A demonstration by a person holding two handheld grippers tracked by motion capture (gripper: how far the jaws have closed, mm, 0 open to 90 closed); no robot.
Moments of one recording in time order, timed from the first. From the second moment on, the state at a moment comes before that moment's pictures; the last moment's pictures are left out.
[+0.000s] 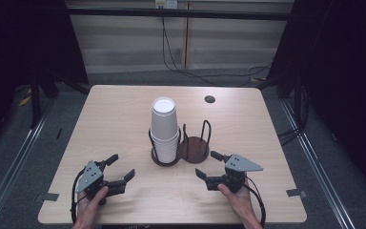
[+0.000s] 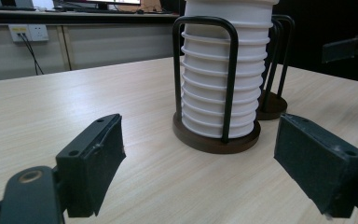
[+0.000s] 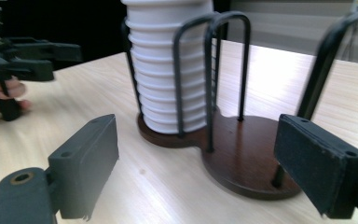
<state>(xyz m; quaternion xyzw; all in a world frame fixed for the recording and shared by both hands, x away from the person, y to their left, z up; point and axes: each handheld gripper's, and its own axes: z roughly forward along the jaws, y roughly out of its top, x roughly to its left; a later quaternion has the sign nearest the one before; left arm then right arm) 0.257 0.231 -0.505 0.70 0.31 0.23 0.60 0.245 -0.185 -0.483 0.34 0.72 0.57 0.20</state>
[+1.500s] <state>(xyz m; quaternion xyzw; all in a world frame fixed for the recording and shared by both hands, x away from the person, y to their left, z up) 0.256 0.231 -0.505 0.70 0.30 0.24 0.60 0.295 -0.150 -0.375 0.28 0.80 0.51 0.13</state>
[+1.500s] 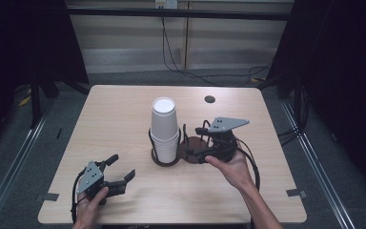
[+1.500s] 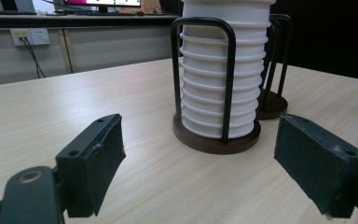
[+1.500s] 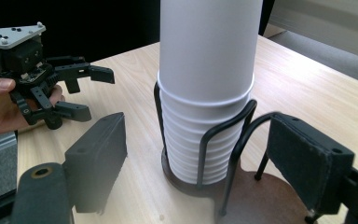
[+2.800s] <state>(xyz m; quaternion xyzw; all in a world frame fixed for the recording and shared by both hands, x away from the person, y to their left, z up) 0.255 0.230 -0.505 0.70 0.30 0.24 0.60 0.335 -0.121 -0.308 0.27 0.86 0.42 0.07</state>
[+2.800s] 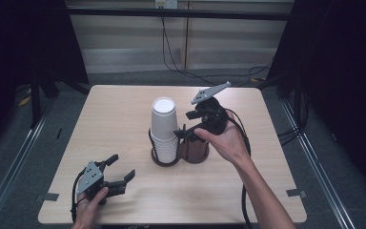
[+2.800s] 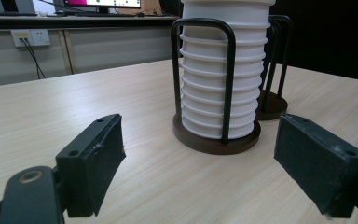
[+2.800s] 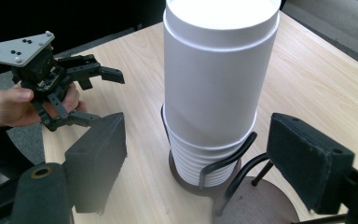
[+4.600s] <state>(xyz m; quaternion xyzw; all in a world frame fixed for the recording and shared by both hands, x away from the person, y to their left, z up) 0.255 0.231 -0.505 0.70 0.29 0.24 0.61 0.404 -0.044 -0.269 0.25 0.95 0.20 0.01</state>
